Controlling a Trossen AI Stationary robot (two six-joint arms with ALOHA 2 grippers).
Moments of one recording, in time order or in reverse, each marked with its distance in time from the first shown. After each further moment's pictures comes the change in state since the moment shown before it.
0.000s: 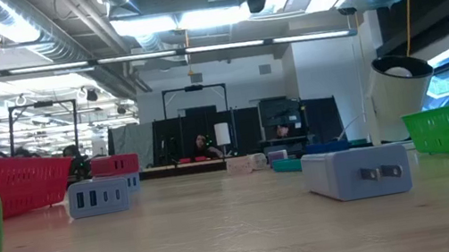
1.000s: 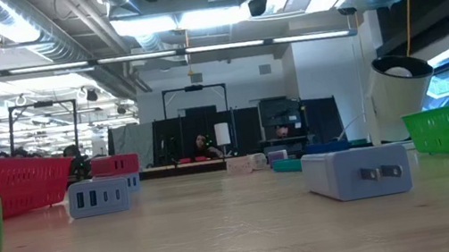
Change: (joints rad) left arm -0.001 0.000 -0.001 -0.006 0.012 -0.117; right arm 0.001 -0.002 0.000 -0.062 0.012 0.001
